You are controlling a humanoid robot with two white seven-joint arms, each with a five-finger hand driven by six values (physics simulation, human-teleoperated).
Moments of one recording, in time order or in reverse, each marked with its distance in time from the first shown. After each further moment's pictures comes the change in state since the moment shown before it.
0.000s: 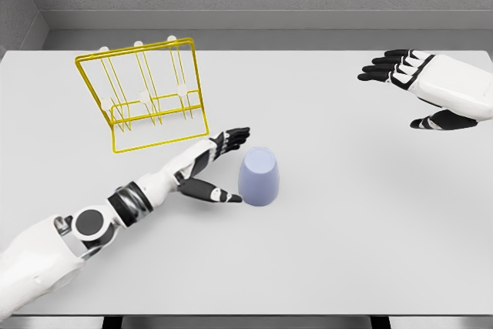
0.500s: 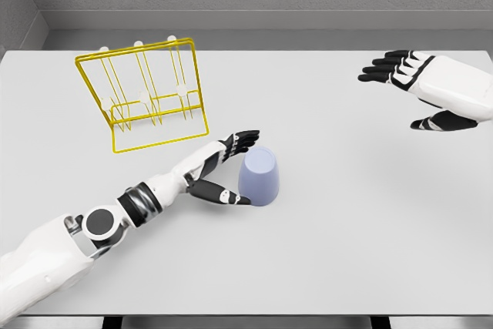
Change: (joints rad) left arm -0.006 -0.031 -0.010 0.007 -0.011 0.017 0.000; right arm 0.005 -0.001 -0.001 0.000 -0.001 0.000 -0.001
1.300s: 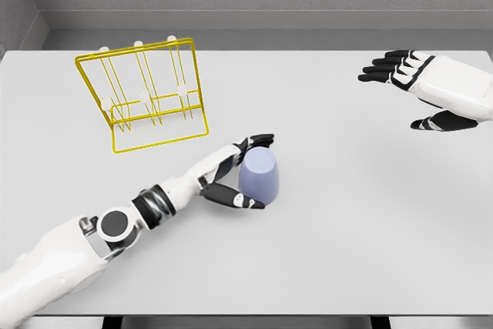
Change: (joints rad) left arm -0.003 -0.052 -0.014 0.006 -0.010 0.013 0.000; right arm 0.000 0.000 0.000 0.000 -0.001 0.000 0.000
